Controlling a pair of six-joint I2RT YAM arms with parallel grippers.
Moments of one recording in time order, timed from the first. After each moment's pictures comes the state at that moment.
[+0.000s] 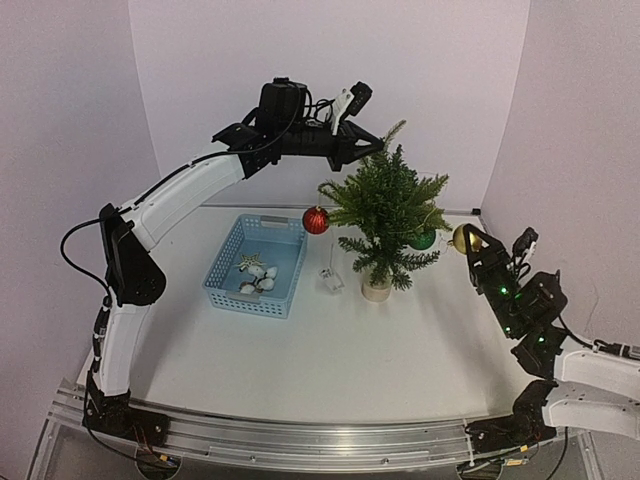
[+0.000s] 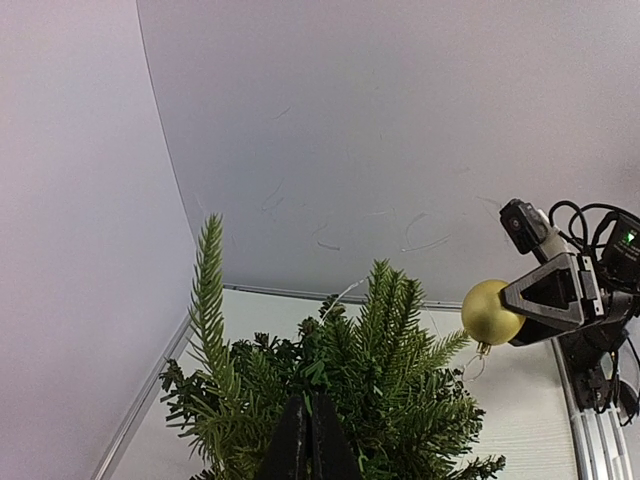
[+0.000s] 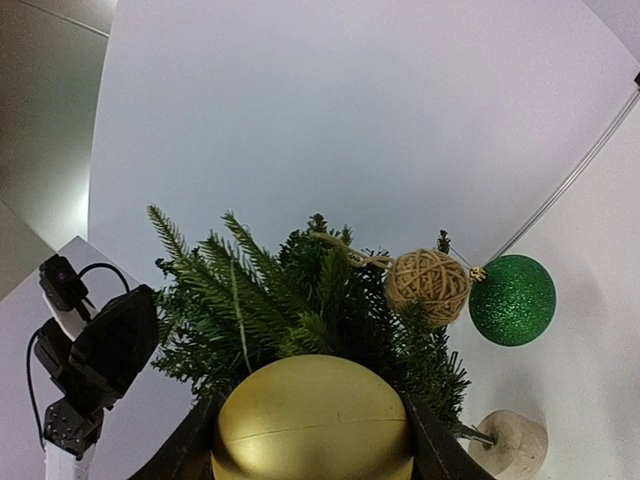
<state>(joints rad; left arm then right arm) -0.79 2.21 2.46 -0.37 0.59 0.17 0.62 0.81 0.27 0.75 0.34 0.98</state>
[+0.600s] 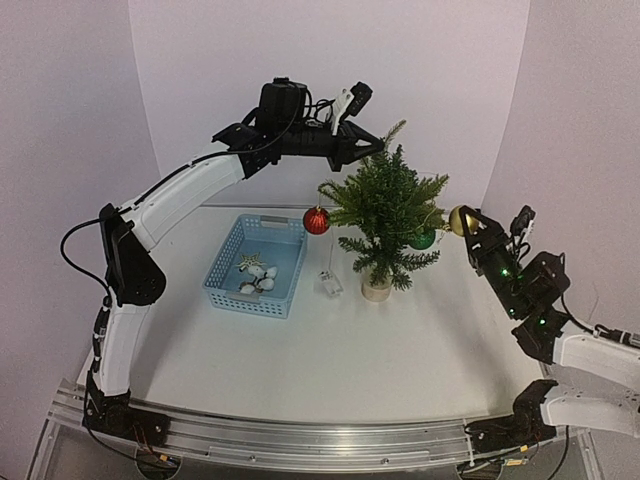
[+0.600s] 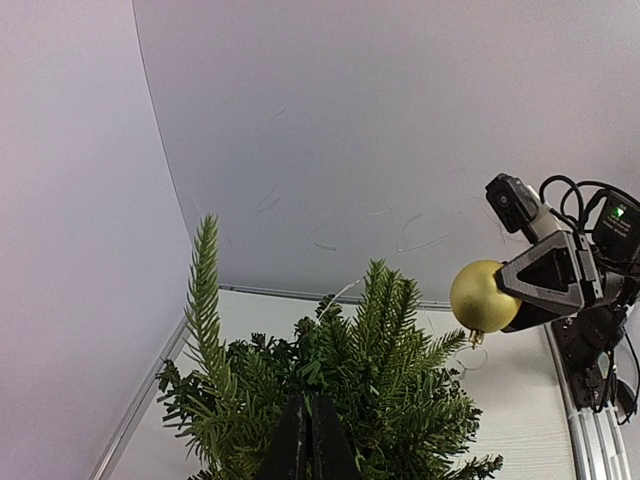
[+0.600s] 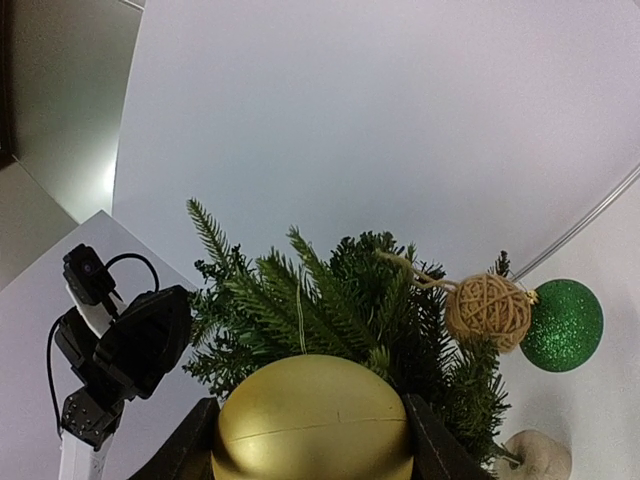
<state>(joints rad) -0.79 2.21 2.46 -0.37 0.60 0.17 0.54 0.87 0.37 0.75 0.17 0.95</state>
